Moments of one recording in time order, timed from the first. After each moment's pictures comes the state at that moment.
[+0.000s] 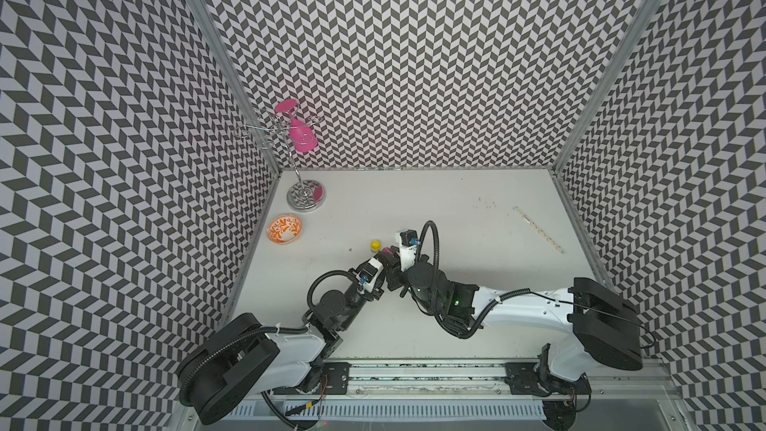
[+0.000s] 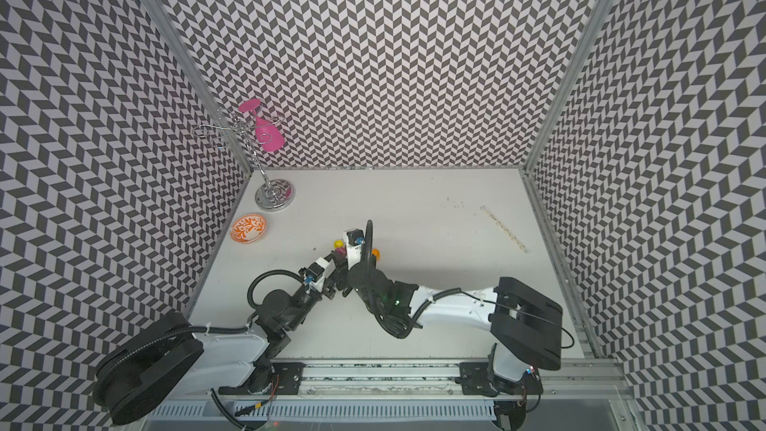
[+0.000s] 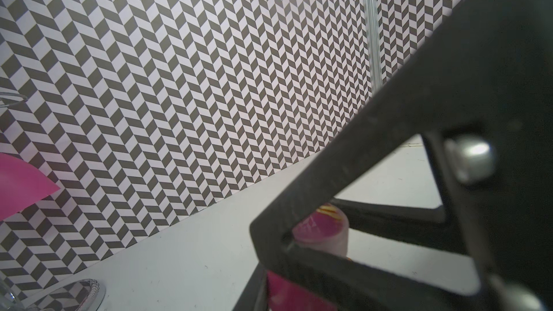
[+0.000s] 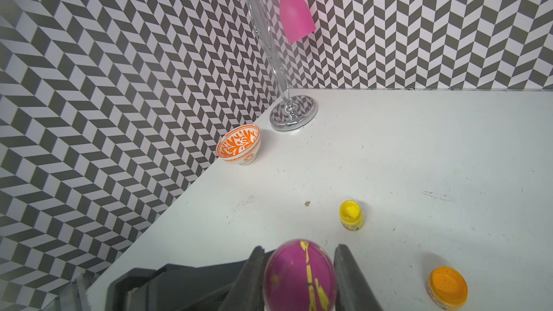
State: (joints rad) left arm -0.75 1.21 0.03 1.29 -0.17 0.27; right arm 1.20 1.59 0.90 0.43 0.51 0.47
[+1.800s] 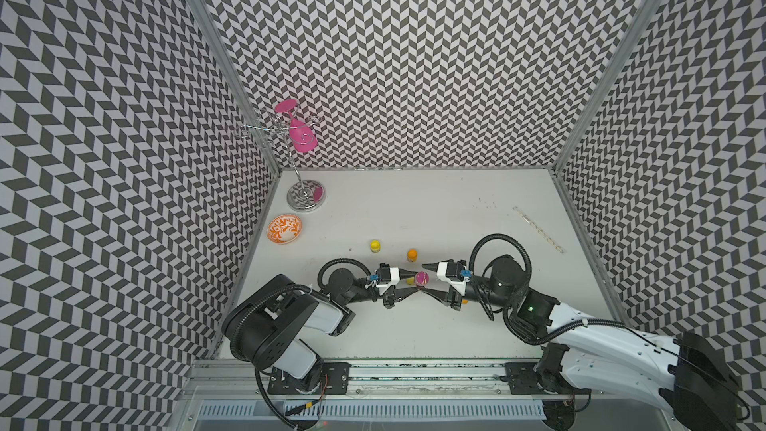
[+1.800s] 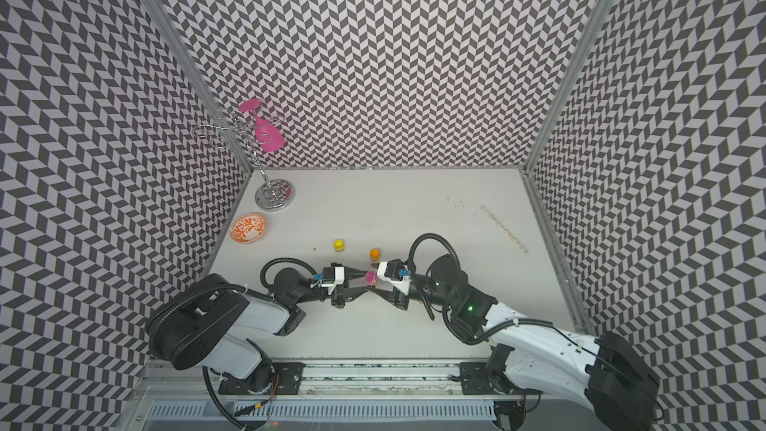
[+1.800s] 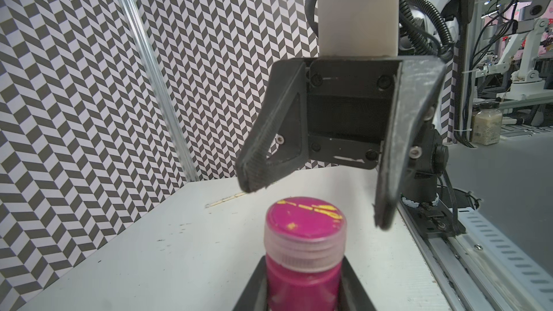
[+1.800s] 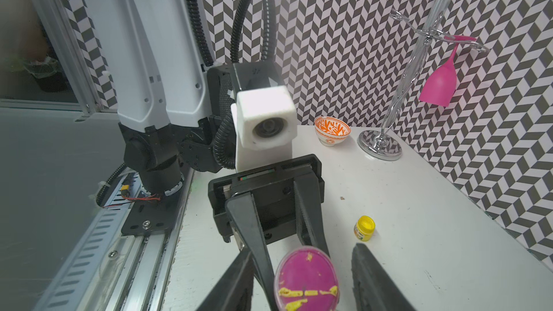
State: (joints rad) left arm -0.63 1.53 0.22 1.52 0.84 0.05; right arm 0.90 1.03 0.49 0.41 -0.40 -0.25
